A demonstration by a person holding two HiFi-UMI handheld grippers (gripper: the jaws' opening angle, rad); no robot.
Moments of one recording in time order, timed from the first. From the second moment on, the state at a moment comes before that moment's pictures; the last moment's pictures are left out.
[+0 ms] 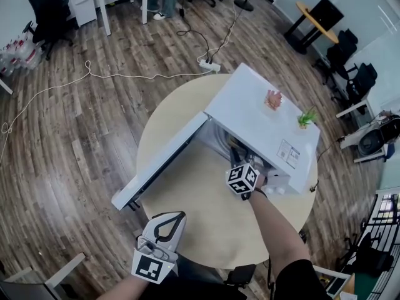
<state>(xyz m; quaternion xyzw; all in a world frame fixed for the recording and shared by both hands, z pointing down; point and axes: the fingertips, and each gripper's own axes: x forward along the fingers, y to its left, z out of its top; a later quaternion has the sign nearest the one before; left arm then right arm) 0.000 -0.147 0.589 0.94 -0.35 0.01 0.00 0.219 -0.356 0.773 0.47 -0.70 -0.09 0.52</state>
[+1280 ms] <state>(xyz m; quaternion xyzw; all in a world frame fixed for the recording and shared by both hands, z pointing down) 0.085 -0.167 0.467 0.96 -0.27 -0.03 -0.01 0.159 -0.053 0.635 0.34 -0.82 0.03 0.46</state>
